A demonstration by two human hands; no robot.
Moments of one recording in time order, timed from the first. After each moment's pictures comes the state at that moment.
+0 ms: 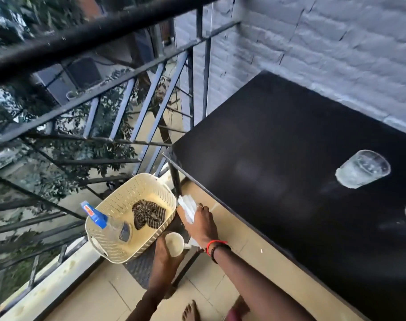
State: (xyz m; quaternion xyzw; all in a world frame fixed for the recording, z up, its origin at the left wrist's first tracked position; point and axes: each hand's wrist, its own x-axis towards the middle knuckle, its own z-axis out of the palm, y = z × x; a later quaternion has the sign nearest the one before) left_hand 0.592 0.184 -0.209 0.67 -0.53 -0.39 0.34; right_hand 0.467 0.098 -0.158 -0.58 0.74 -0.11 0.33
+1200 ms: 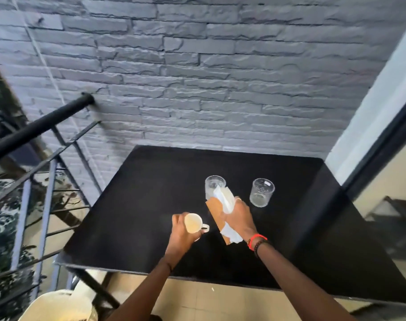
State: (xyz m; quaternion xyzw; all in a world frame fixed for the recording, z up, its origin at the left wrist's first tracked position) left_hand 0.307 0.108 -0.011 0.40 -0.77 -0.44 0.23; right_hand 0.165 0.209 0.079 -0.31 0.85 -0.39 0.18
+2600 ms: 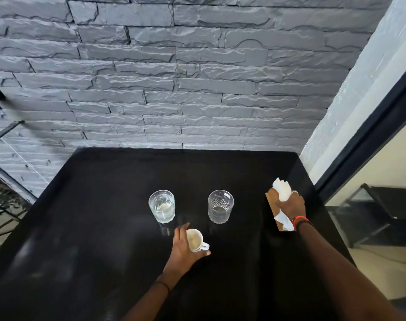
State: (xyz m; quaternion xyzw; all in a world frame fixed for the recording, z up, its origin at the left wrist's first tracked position) left_hand 0.107 0.140 -0.078 0.36 -0.80 -0.45 0.15; right_hand -0.205 0.292 -0.005 -0.08 0.93 -0.33 0.11
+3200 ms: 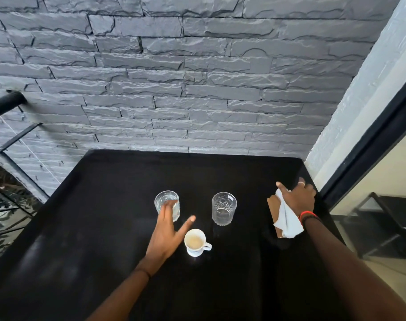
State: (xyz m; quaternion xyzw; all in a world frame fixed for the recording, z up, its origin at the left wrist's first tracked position) left_hand 0.135 0.116 0.017 0.33 -0.82 -0.39 0.27; right_hand -0.212 0.283 0.022 -0.12 0.95 -0.28 0.01
